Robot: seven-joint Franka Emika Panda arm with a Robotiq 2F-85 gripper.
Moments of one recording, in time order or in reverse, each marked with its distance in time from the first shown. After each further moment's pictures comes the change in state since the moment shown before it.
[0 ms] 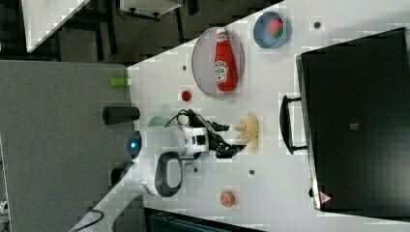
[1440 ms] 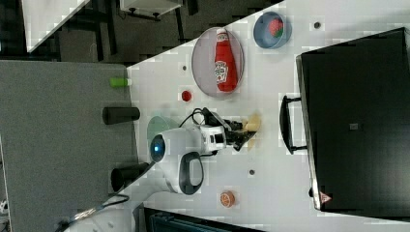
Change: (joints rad) arm -0.014 0.137 -0.005 -0.008 0.001 0.237 -0.010
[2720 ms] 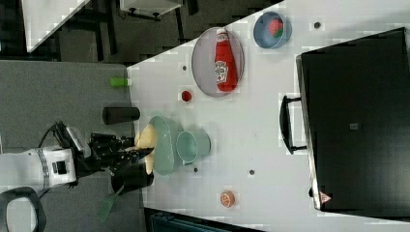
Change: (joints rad) arm -0.002 -0.647 0.119 0.359 0.015 -0.973 0.078
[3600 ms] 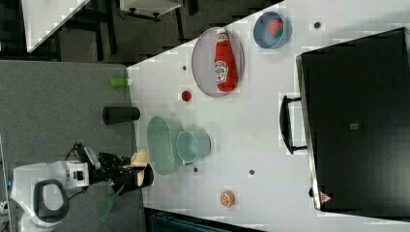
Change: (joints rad) arm 0.081 0.150 0.404 -0.131 0.125 0.212 0.429
